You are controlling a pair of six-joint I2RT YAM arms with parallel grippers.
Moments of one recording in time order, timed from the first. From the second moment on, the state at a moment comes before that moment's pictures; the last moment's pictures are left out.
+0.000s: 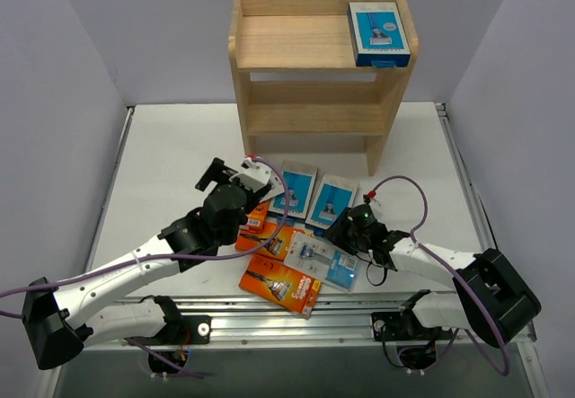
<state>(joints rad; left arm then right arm) -0.96 1.08 0.89 -0.10 -0.87 0.32 0.59 1.24 0.37 0.06 0.05 1.08</state>
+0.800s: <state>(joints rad) -1.03 1.08 0.89 -0.11 -0.87 0.32 0.60 1.07 0.28 0.16 0.19 1.28</state>
